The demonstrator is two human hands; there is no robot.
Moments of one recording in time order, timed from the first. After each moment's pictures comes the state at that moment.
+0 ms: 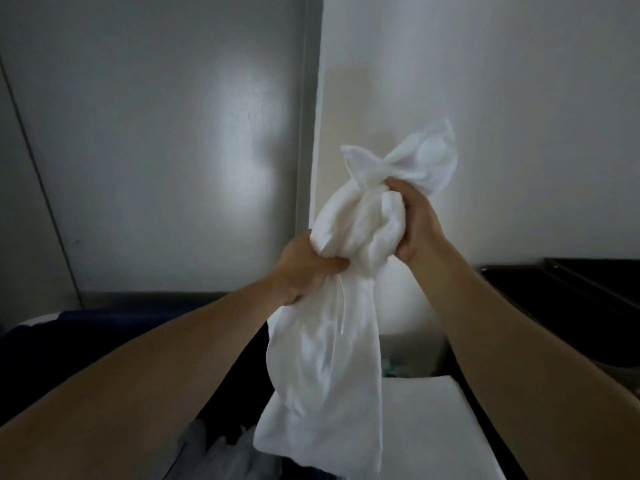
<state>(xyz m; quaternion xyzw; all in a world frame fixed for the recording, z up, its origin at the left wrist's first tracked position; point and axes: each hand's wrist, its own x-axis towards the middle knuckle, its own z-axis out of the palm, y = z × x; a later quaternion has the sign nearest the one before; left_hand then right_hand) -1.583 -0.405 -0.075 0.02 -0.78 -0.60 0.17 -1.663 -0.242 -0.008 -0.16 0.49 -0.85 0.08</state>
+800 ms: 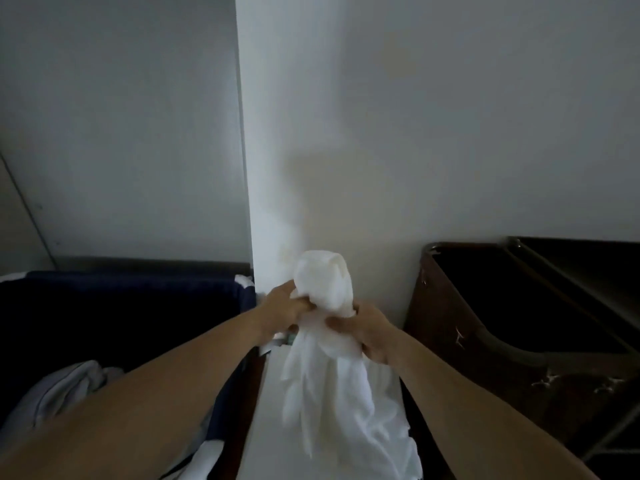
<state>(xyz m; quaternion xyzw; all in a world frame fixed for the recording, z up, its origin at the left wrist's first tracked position) -1.637 -0.212 -0.176 0.15 -0.78 -0.60 0.01 -1.714 -0.043 -0.199 -0.14 0.70 -0.63 0.29</state>
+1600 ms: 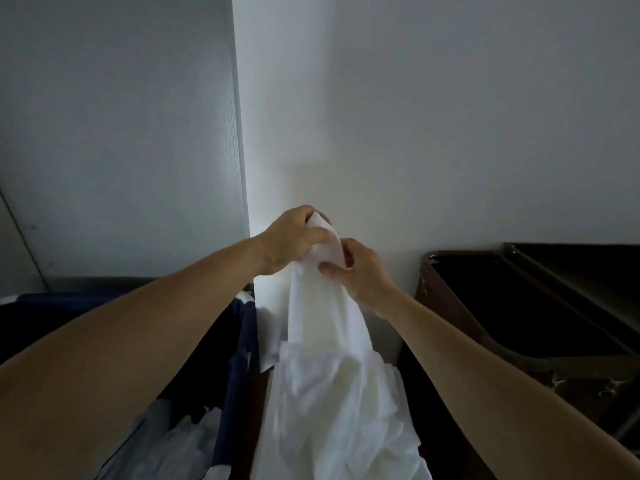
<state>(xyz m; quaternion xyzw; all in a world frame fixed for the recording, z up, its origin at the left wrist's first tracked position) -1.653 -0.221 -0.040 0.03 -0.84 -0.52 0.14 -1.713 -0.076 -0.098 -0.31 0.83 -0.47 0.00</state>
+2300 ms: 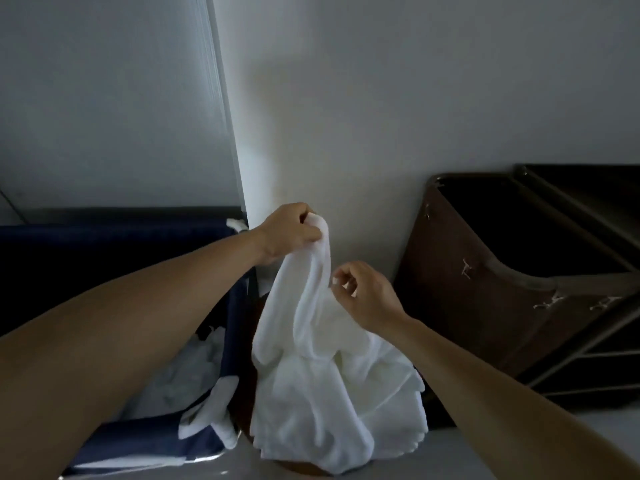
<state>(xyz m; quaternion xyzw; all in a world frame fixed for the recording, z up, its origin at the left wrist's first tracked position) -1.662 -0.239 -0.163 0.09 -0.88 -0.46 0.03 -1.678 -0.042 -0.247 -0.30 0.89 -0.34 -0.01</state>
